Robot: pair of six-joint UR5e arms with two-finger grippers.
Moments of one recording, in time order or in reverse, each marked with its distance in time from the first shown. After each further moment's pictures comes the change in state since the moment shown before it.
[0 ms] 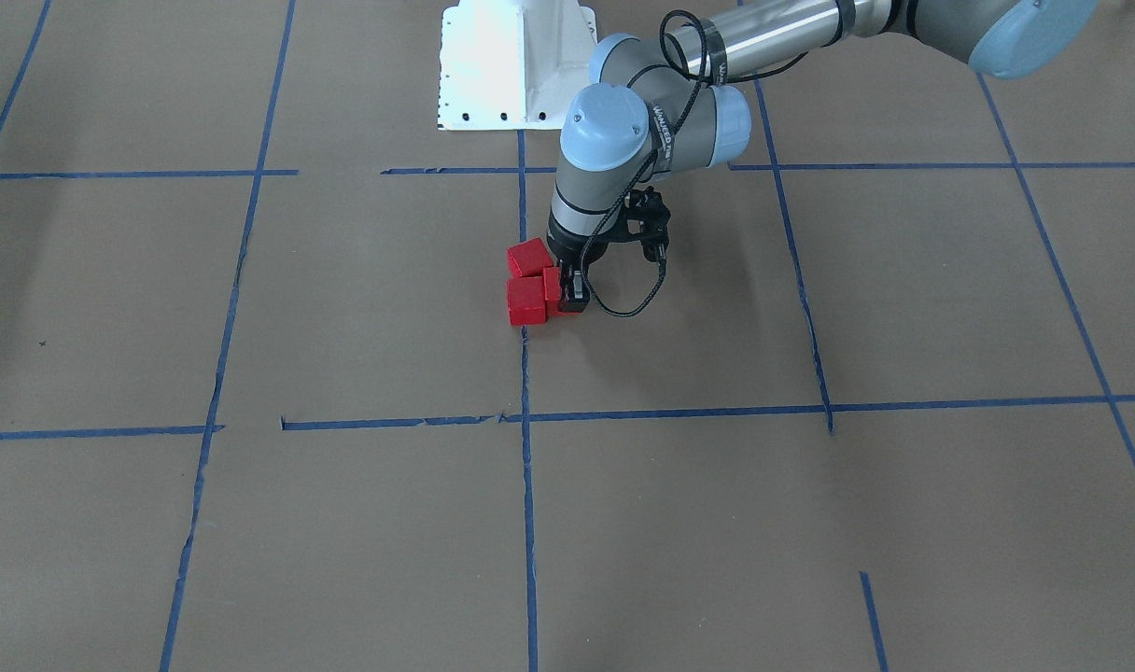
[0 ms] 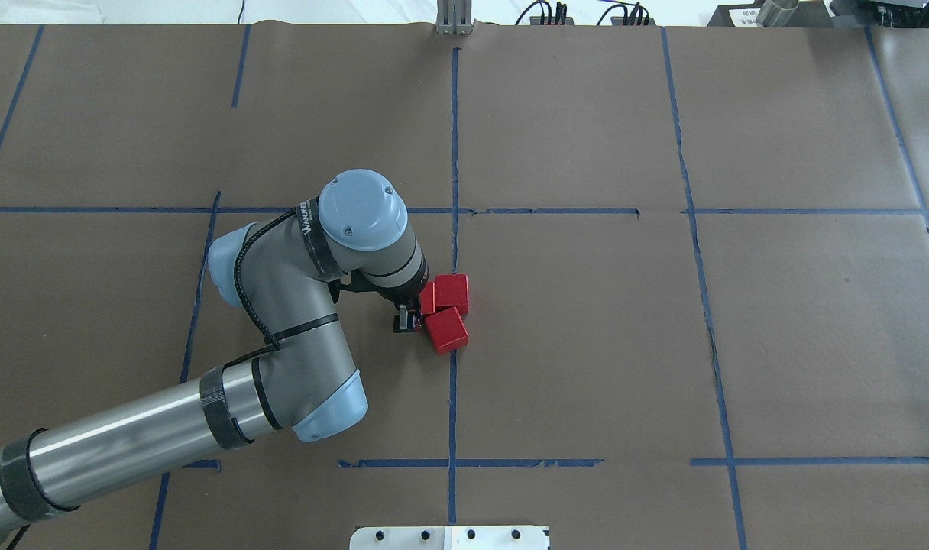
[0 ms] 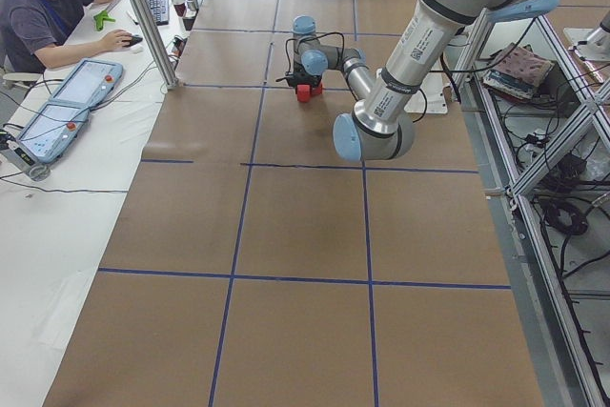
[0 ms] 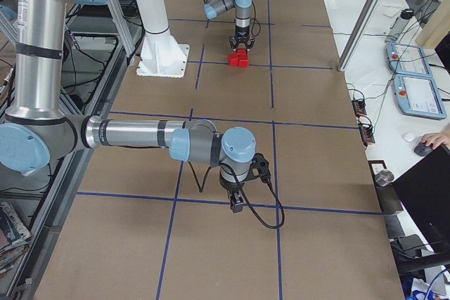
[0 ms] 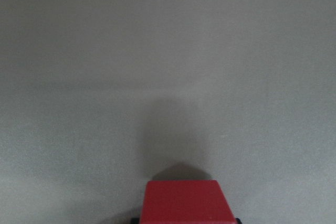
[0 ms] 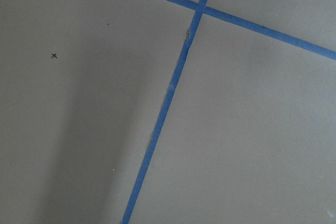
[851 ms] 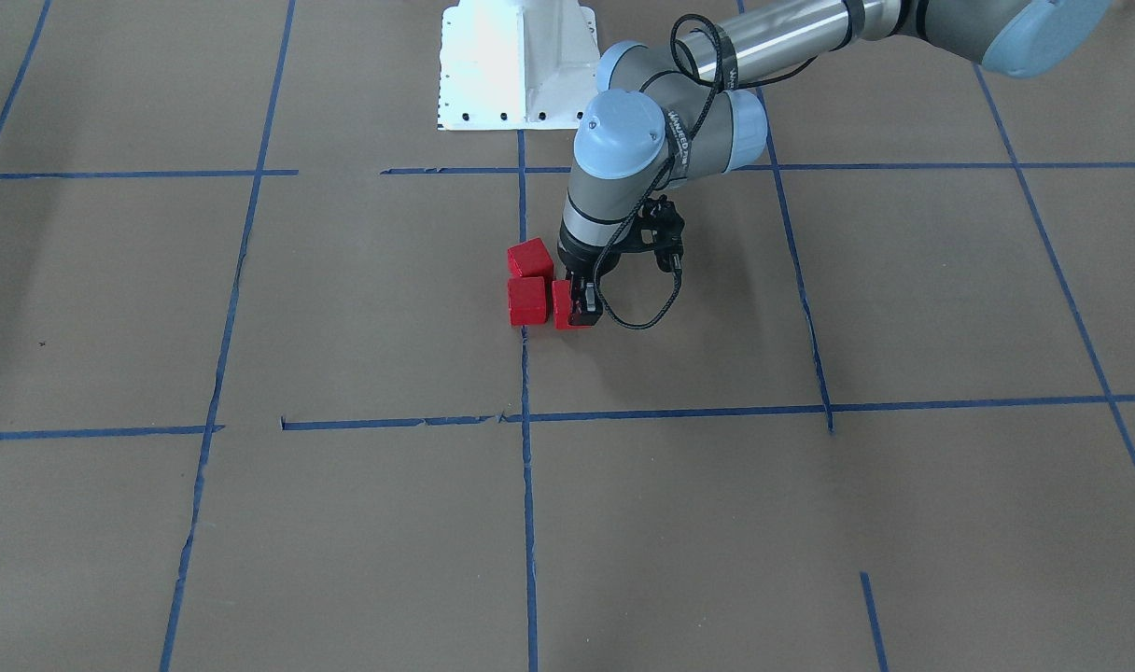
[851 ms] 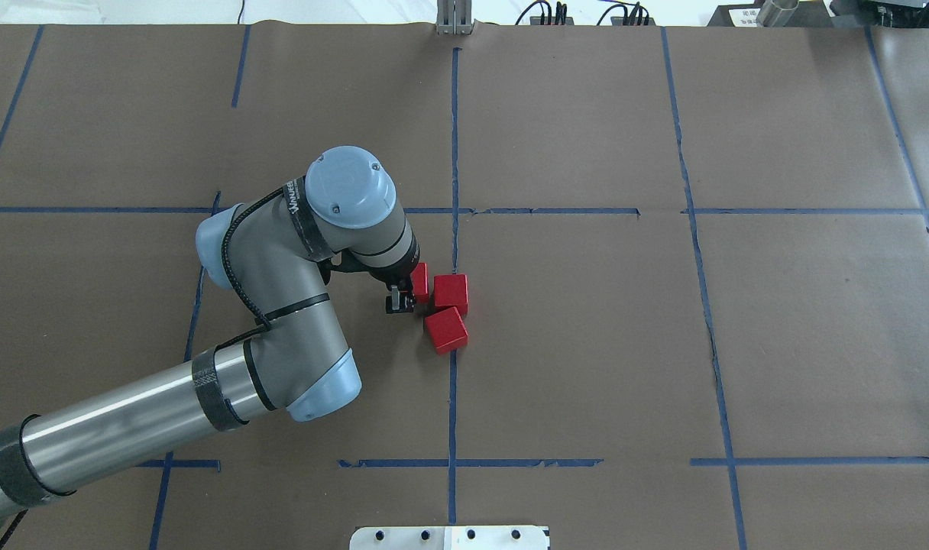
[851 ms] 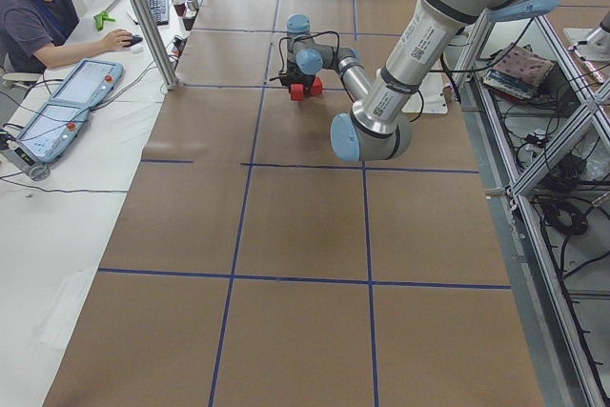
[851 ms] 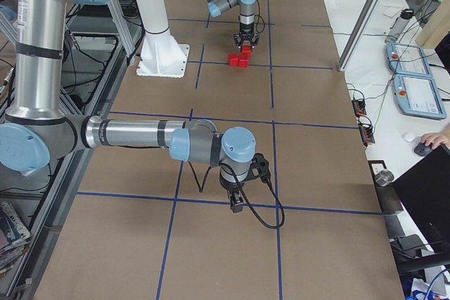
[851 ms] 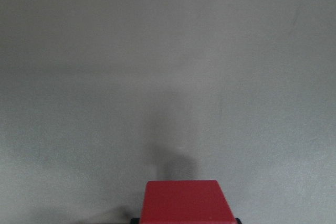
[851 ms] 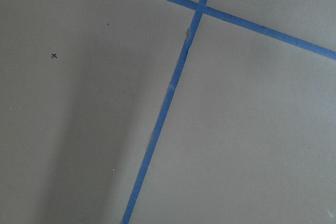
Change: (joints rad) left arm -0.027 -0.001 0.001 0.001 -0.003 0.006; right arm 0.000 0.000 0.000 0.000 0.000 0.000
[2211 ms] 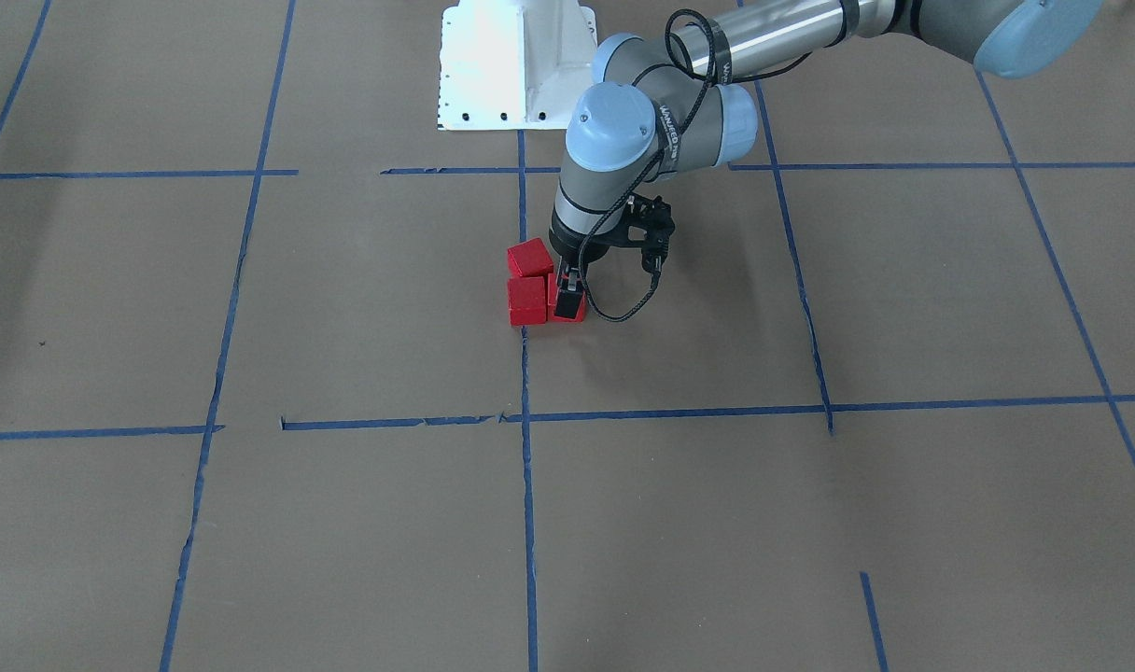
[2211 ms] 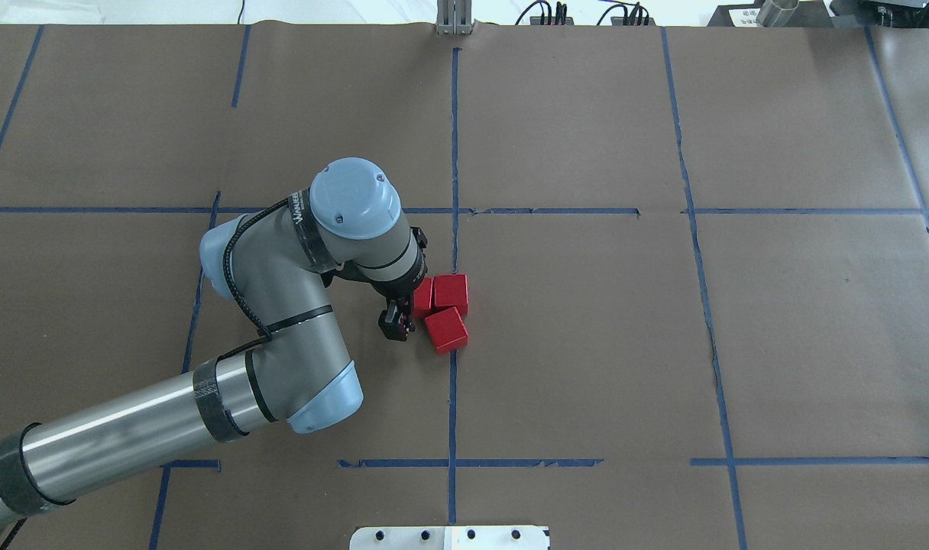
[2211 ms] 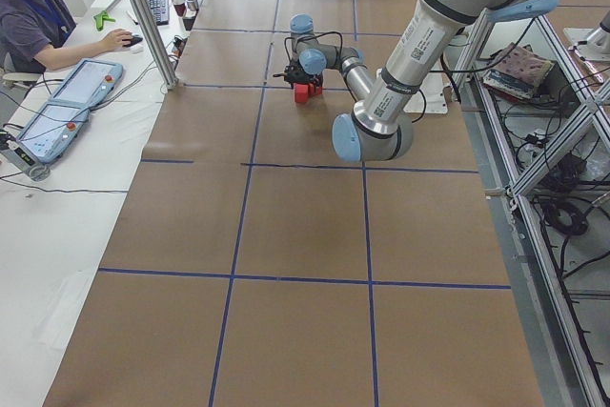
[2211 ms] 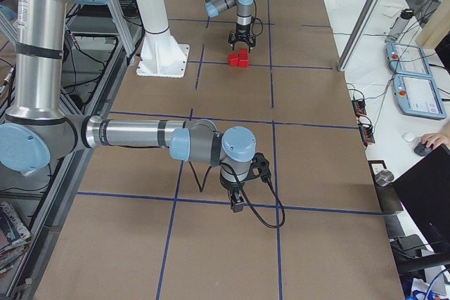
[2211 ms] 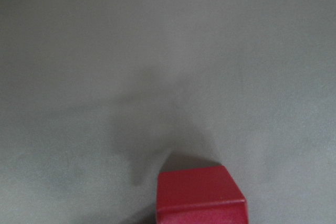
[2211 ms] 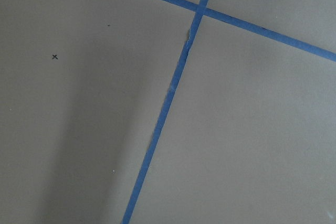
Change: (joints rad) left arm 0.003 0.006 -0.022 0.008 -0.069 0.201; right arm 0.000 0.001 0.001 0.000 0.000 0.000
